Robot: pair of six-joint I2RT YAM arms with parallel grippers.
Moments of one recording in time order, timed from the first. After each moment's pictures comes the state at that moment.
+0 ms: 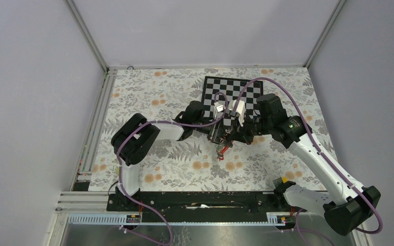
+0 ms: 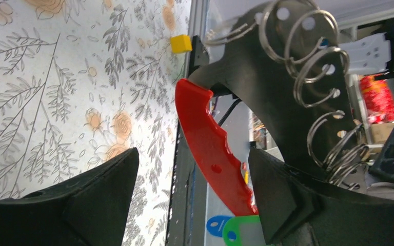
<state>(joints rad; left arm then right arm) -0.71 1.95 1.03 0.56 1.10 -0.84 0.52 1.08 1.08 -0.77 -0.65 -0.42</state>
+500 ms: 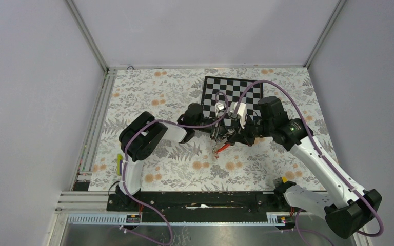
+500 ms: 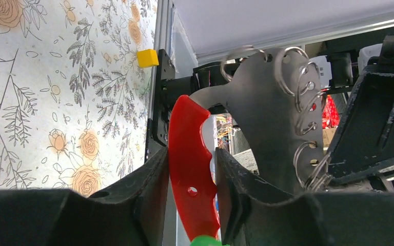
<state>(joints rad) -0.72 2.05 1.02 0.94 1.13 -1.19 0.52 1.06 1.05 -0.77 -0.62 -0.43</state>
